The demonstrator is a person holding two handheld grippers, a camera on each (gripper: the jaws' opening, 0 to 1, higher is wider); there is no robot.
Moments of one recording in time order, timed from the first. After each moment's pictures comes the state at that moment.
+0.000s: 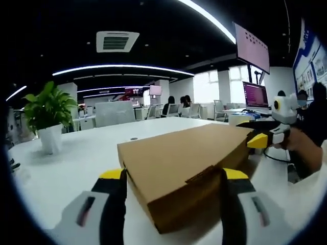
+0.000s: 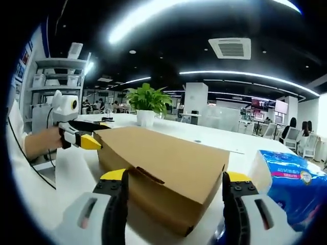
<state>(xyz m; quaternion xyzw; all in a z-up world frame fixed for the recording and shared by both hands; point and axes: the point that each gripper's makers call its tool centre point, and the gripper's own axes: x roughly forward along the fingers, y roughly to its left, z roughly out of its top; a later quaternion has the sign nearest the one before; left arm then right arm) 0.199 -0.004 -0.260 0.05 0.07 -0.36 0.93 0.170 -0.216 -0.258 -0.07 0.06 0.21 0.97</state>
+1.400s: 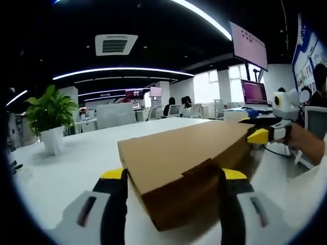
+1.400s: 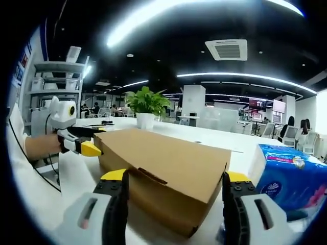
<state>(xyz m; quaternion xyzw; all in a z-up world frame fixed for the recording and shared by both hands) 0.176 -0.008 -0.268 0.06 0.06 -0.35 0.93 0.149 -0.215 -0.258 -0.06 0.05 0.20 0.98</state>
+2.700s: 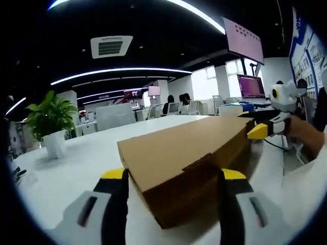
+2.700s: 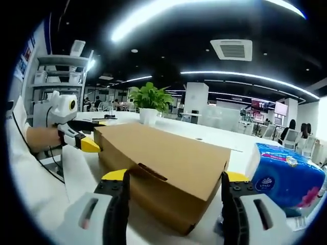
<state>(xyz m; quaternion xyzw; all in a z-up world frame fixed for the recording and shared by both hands) 0.161 -0.006 -0.271 0.08 0.06 -0.35 0.93 0.136 -0.216 -0.262 -0.08 0.06 0.21 0.97</state>
